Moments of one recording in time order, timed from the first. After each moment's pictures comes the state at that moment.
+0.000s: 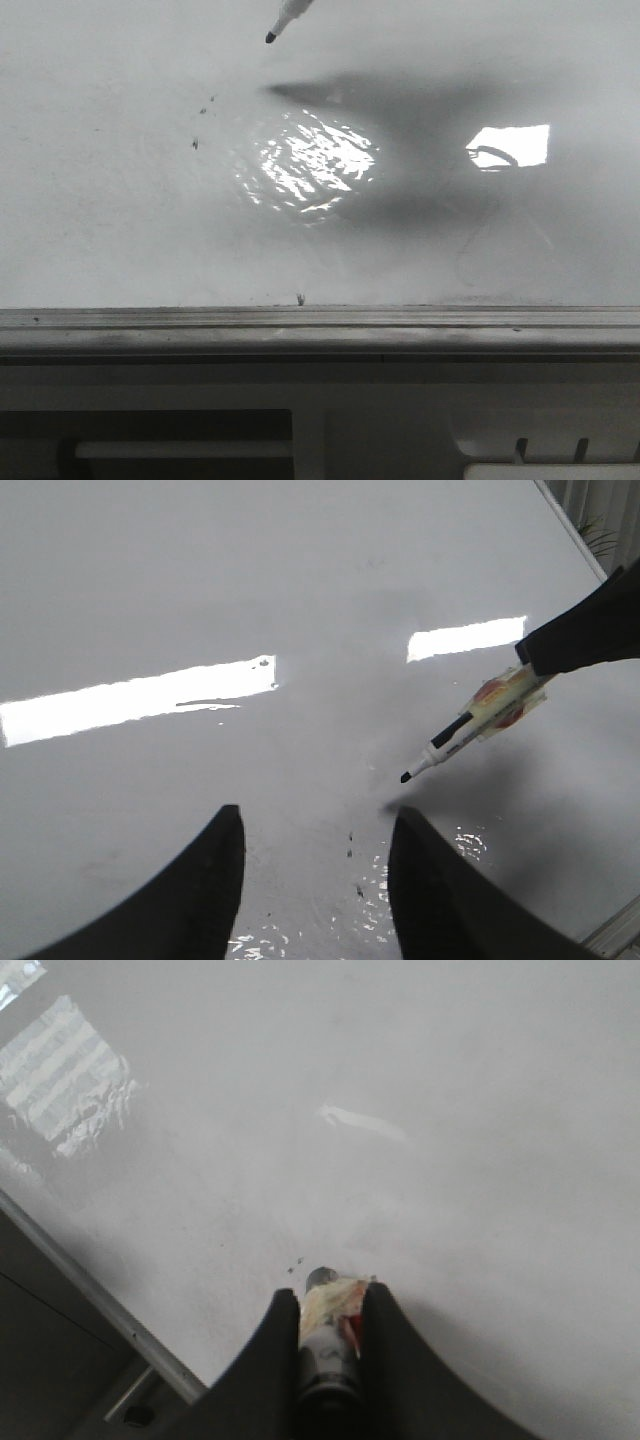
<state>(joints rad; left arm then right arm) -0.64 0.42 -0.35 -0.11 -0.03 0.07 0.58 1.11 -1.05 0.33 0.46 -0.10</state>
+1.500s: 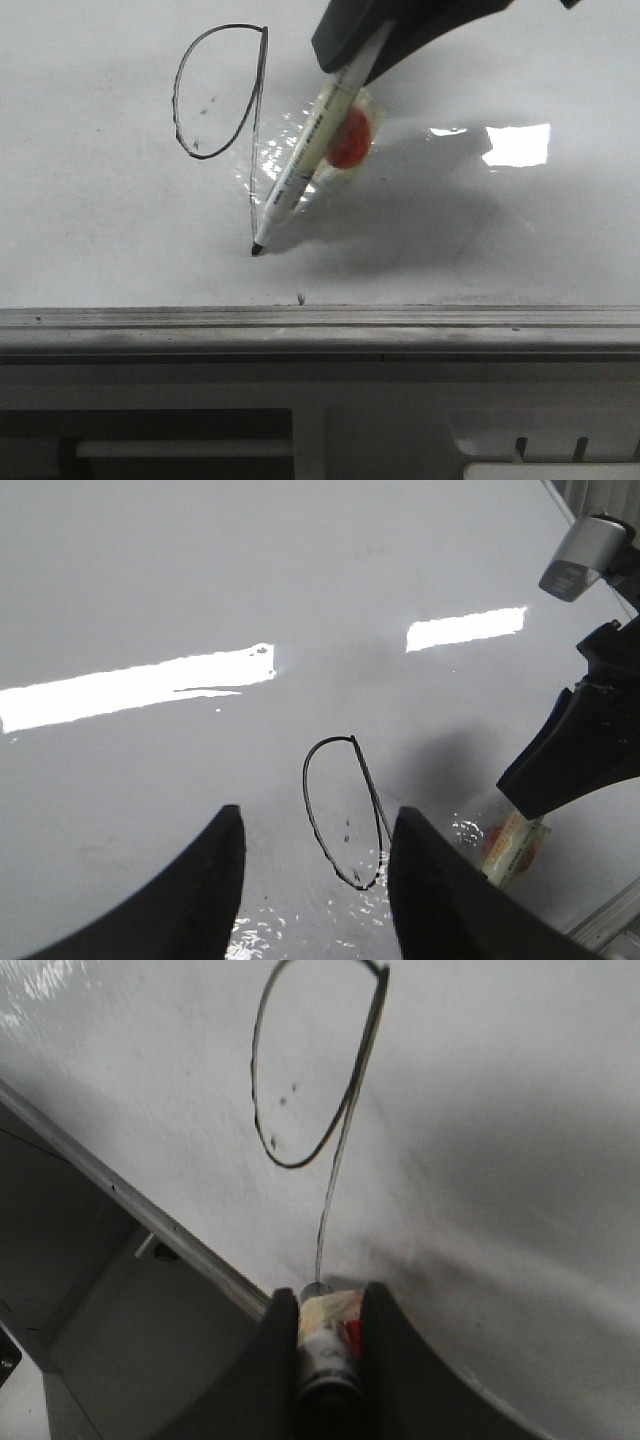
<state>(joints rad) -0.64 0.42 -0.35 -0.11 0.00 0.07 0.61 1.27 -1.04 0.36 0.62 -0.08</state>
